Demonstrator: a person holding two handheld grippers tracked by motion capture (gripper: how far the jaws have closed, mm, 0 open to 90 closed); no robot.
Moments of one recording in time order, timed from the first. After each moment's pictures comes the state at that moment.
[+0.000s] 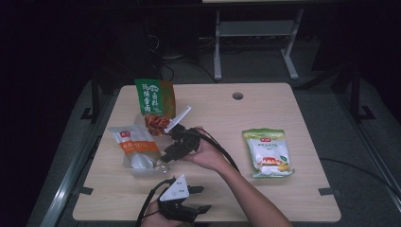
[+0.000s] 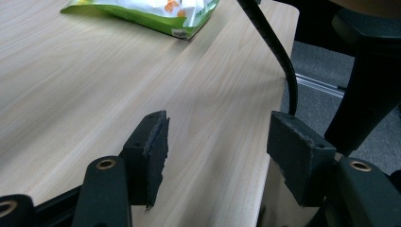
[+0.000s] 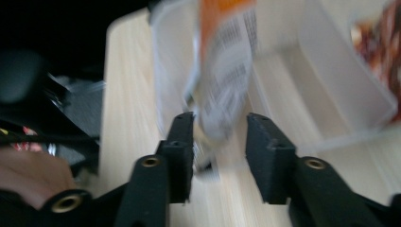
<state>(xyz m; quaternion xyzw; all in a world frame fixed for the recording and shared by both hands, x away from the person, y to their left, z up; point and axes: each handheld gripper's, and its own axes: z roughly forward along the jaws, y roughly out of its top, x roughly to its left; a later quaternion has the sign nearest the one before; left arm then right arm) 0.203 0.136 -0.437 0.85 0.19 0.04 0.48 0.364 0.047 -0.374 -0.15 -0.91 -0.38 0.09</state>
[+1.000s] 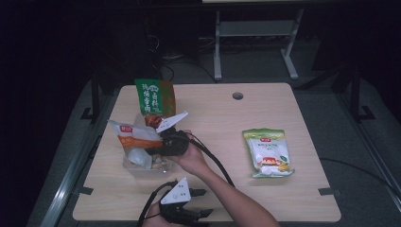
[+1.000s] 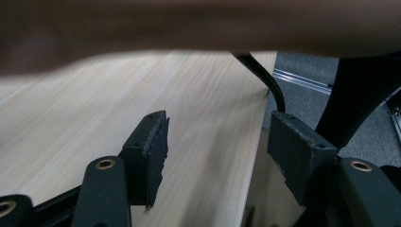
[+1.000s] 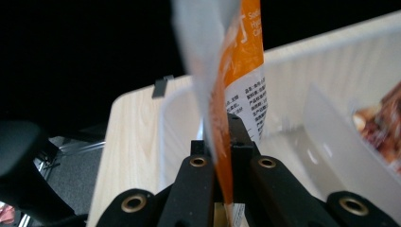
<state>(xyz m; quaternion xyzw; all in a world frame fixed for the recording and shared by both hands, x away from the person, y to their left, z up) 0.198 0.133 -0.435 0.86 0.17 0.03 0.48 0.356 0.074 -0.389 -0.15 -0.85 -0.51 0.06</state>
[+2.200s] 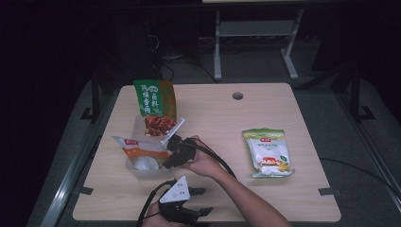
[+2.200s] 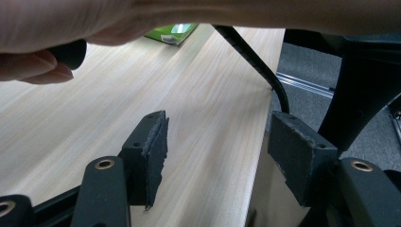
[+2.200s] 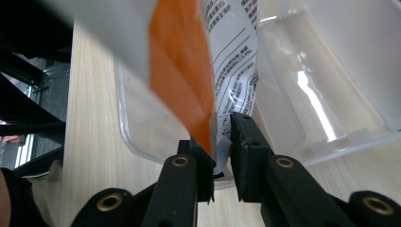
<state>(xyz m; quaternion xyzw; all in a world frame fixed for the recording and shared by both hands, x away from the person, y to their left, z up) 0.200 0.133 -0.434 0.85 0.17 0.03 0.49 0.357 0.060 -0.414 -0.15 -0.92 -0.34 0.07</state>
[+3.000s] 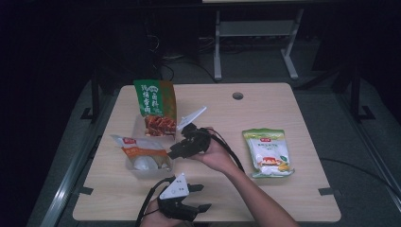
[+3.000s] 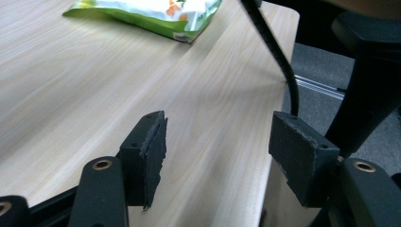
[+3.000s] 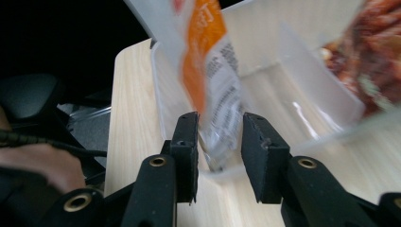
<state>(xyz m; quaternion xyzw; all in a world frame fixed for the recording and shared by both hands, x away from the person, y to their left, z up) 0.208 0.136 -0.434 0.85 0.19 0.04 0.48 0.361 0.013 -0.375 -0.17 -0.88 -0.43 0.08</state>
